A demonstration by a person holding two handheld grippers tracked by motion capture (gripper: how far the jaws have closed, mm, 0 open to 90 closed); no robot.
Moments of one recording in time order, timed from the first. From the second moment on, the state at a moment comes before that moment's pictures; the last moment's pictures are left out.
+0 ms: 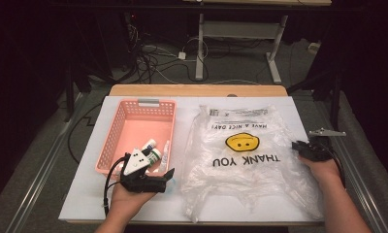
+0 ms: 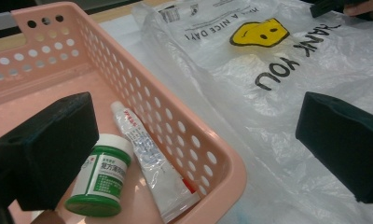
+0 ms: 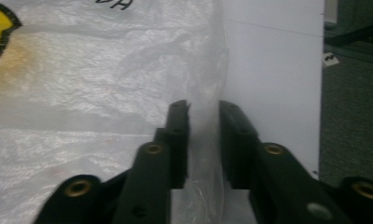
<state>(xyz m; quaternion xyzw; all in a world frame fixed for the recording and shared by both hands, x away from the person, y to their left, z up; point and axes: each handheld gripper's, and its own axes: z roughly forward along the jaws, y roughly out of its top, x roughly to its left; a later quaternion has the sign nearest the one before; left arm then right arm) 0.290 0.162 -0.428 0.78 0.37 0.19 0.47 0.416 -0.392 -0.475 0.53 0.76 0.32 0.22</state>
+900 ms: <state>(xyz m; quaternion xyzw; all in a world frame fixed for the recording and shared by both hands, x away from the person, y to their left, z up) 0.292 0.158 -0.430 0.79 0.35 0.18 0.47 0.384 -0.421 -0.467 0.56 0.71 0.35 0.25</state>
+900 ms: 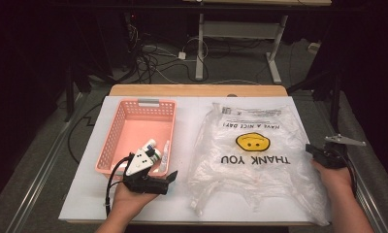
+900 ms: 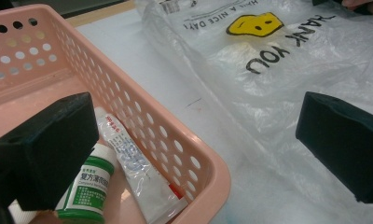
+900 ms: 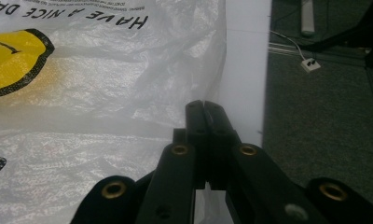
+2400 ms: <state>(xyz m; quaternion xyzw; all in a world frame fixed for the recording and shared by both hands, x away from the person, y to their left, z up) 0.291 0.155 -0.423 0.77 0.35 0.17 0.50 0.287 -0.361 -0.439 0.46 0.74 0.41 0.26</state>
